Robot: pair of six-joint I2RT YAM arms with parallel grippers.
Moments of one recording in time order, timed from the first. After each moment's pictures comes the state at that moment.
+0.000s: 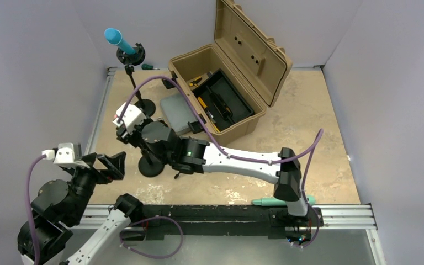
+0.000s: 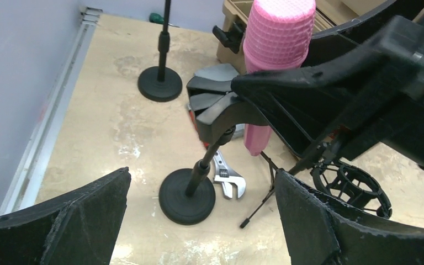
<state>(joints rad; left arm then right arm) -0.52 0.24 1.15 -1.06 -0.44 -0.31 1.35 2.00 1.97 -0.04 0.58 -0.13</state>
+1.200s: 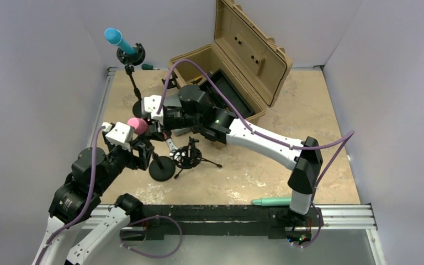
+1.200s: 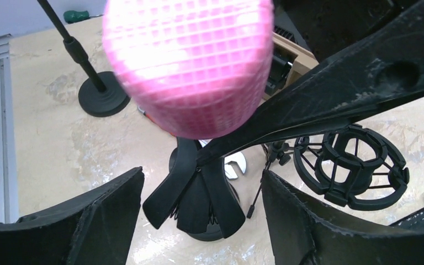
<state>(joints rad) -0.52 0.42 0.97 -0.83 -0.14 -0.05 1.06 1.82 1.77 -0.06 -0.57 -0.34</state>
